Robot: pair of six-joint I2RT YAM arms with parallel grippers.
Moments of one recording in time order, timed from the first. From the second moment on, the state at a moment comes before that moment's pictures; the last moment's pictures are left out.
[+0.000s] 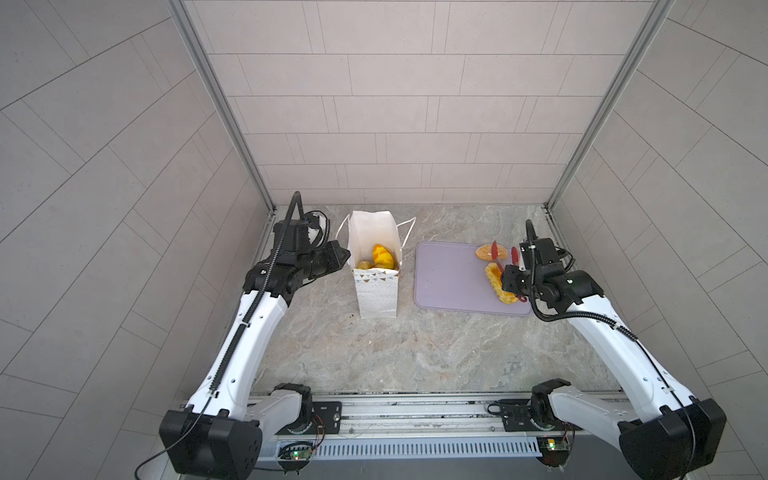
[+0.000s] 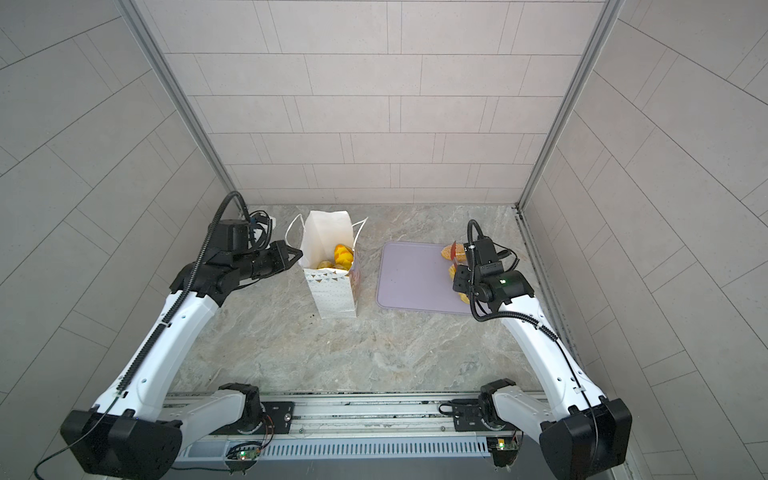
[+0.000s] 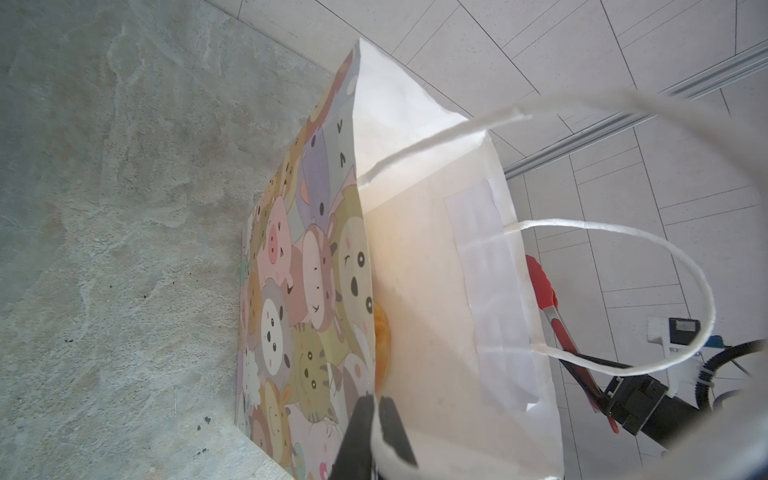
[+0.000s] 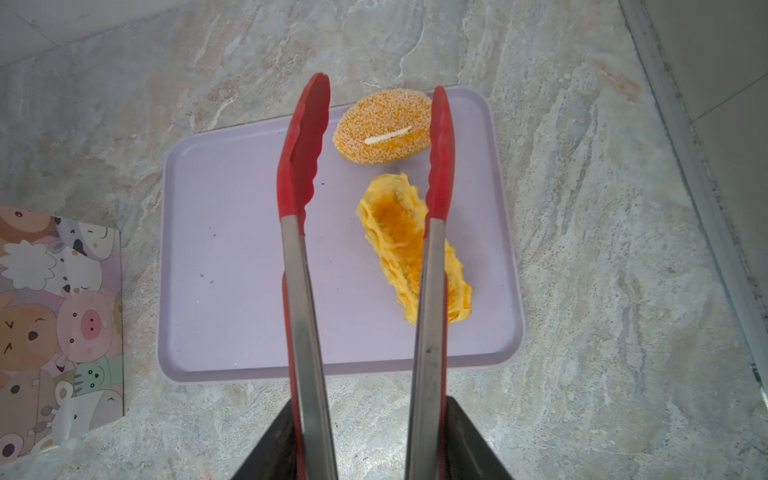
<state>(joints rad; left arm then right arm) -0.13 1.13 1.15 -0.68 0.44 -0.52 0.18 1.08 1.01 -0.85 0.13 0.45</state>
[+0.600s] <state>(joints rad) -0.13 1.13 1.15 -0.68 0.45 -0.52 -0.03 0.98 0.78 -0.78 -0.04 0.54</state>
